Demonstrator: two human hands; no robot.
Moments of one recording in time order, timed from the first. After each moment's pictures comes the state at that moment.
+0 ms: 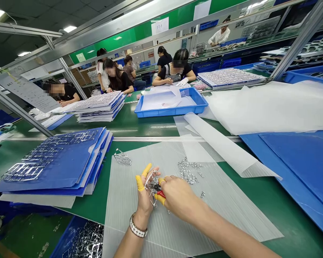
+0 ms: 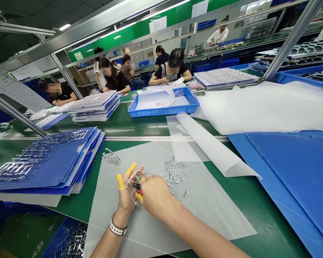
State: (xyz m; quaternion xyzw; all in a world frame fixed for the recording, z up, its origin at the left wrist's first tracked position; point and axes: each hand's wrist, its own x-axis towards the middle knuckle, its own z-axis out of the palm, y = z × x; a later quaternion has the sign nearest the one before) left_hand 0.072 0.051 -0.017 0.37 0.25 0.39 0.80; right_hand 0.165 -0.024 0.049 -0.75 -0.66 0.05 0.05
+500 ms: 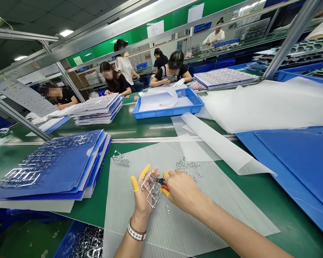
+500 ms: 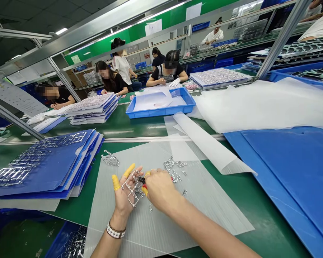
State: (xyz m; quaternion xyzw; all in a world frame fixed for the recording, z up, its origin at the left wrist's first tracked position) left_hand 0.070 0.050 -0.004 0.33 0.24 0.38 0.83; right_hand 0.180 -0.027 0.059 -0.77 -0.63 0.04 0.01
